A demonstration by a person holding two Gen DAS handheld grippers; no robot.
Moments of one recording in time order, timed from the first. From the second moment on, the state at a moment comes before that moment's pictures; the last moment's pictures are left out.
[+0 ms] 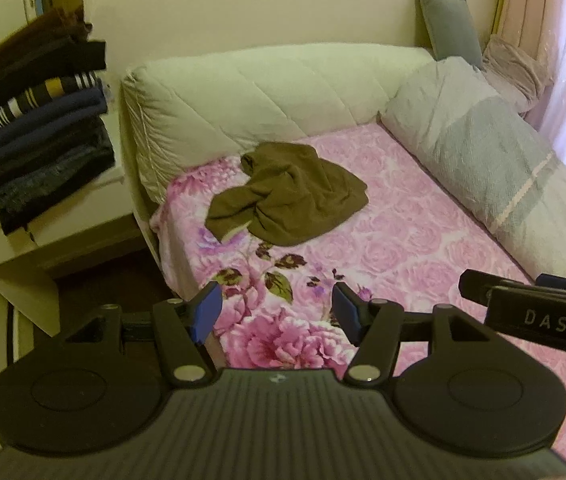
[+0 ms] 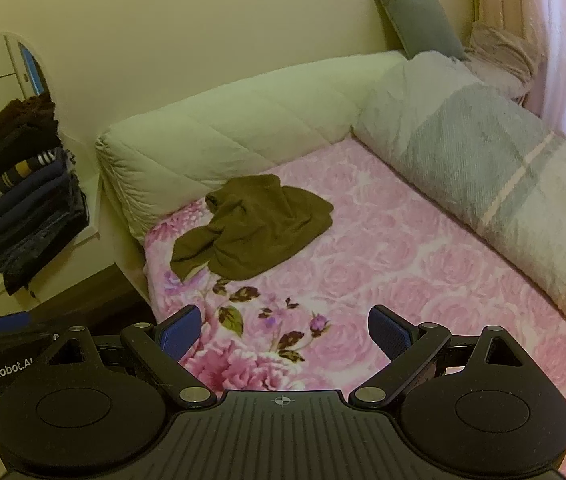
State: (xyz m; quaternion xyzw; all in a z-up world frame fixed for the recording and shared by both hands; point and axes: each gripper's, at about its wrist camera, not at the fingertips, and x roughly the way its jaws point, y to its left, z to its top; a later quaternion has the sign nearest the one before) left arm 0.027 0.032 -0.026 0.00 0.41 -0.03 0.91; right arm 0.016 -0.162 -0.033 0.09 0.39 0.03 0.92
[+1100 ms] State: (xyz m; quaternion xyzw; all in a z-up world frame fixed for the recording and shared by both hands) left arm 0.429 0.102 -0.217 -0.01 0.53 -0.11 0.84; right arm 0.332 -0.157 -0.249 0.27 0.55 -0.07 0.79
